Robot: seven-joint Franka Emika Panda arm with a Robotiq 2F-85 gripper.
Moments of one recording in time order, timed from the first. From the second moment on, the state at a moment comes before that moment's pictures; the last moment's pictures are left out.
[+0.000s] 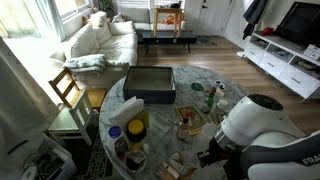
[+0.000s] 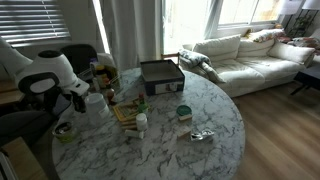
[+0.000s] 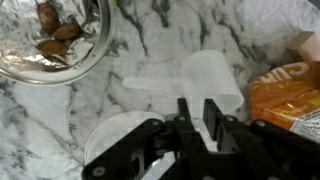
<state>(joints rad) 0.14 0.08 0.22 -2.73 0.43 2.96 0.38</state>
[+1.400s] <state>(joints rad) 0.11 -0.32 0.16 -2.63 0.04 2.41 0.34</state>
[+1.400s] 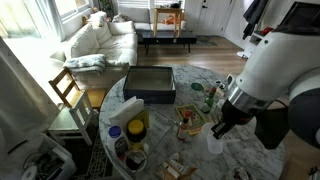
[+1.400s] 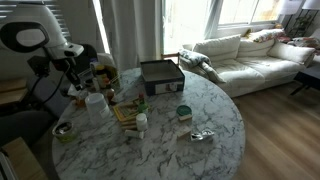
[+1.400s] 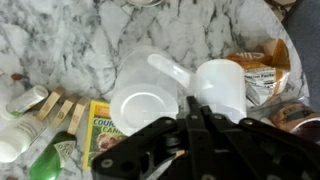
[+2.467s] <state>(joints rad) -0.02 -0.36 0.17 -2.74 -0.11 2.66 0.35</state>
